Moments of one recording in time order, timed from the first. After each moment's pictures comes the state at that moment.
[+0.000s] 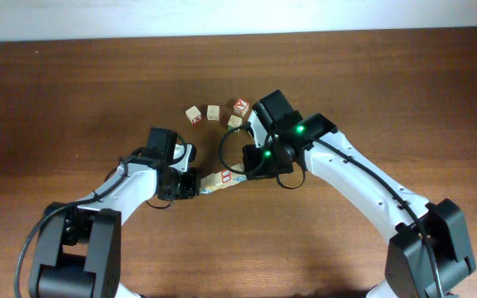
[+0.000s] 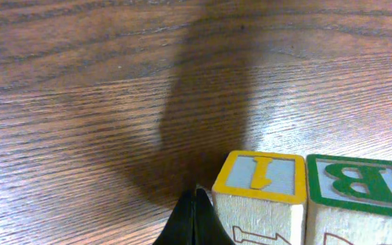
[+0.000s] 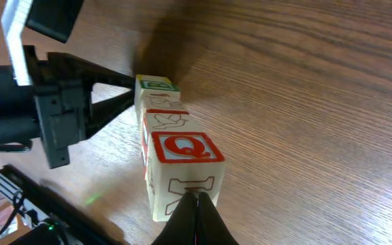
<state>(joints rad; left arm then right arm) -0.20 1.73 0.86 -0.49 0.36 -0.20 0.54 1.74 1.35 -0.86 -0.40 0.40</state>
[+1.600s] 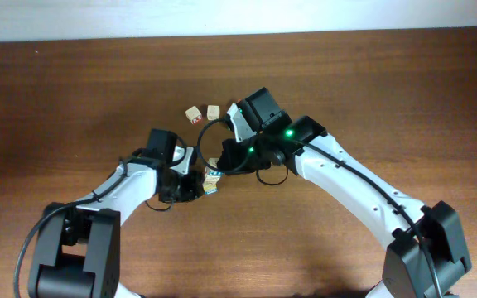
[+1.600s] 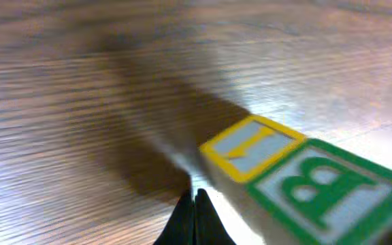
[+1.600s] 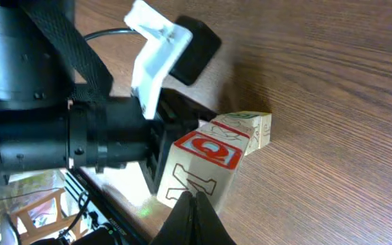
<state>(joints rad) -0.19 1.73 0.86 -0.52 0.39 -0.18 0.61 1.75 1.39 -0.72 -0.50 0.48</state>
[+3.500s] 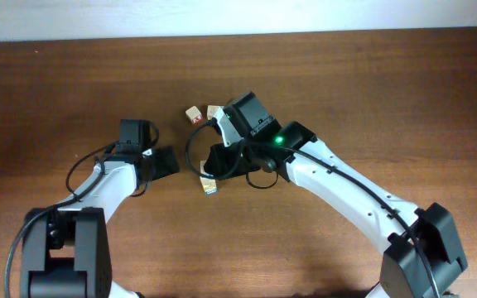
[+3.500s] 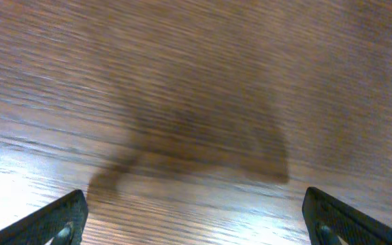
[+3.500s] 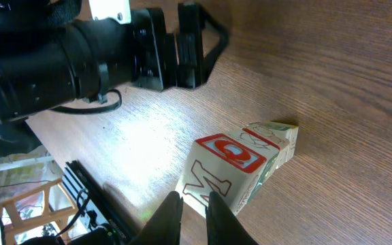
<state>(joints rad) -0.05 1.72 0.88 -0.33 -0.07 -0.33 0.67 1.76 1.40 -0.67 -0.47 0.46</state>
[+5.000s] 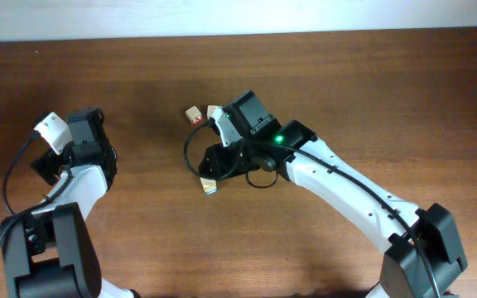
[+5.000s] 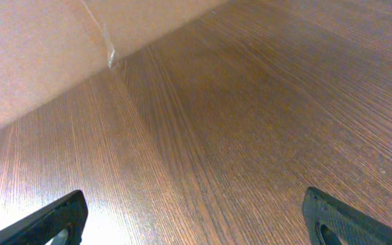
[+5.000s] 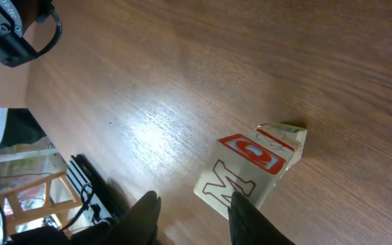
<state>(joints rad) 0.18 1.72 0.87 0.12 -0.90 -0.33 0.67 1.75 1.42 -0.68 -0.49 0.44</state>
